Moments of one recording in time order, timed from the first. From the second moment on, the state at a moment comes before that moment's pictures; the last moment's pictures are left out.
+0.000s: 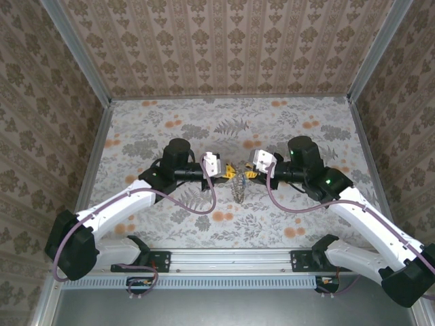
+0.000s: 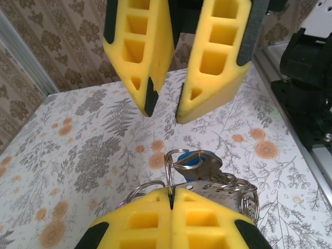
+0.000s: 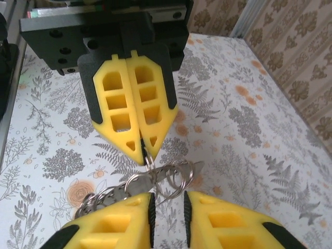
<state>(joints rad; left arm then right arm) -0.74 1.22 0.81 0.05 0.78 0.51 0.54 0.99 0.92 -0.44 -0.50 -0.61</state>
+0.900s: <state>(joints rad) -0.75 1.27 0.81 0.14 0.82 0.48 0.57 1.06 0.95 -0.48 -0.53 -0.66</state>
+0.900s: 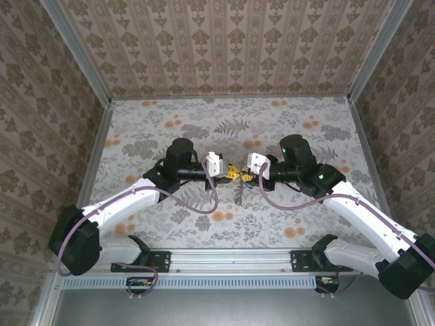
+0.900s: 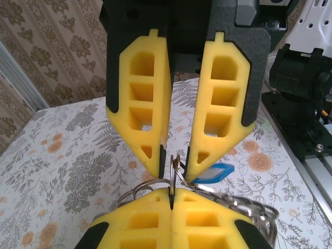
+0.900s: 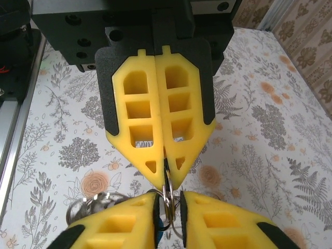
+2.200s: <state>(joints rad) -0.75 1.28 0.81 0.16 0.88 0.48 0.52 1.04 0.95 -0.56 -0.58 -0.67</state>
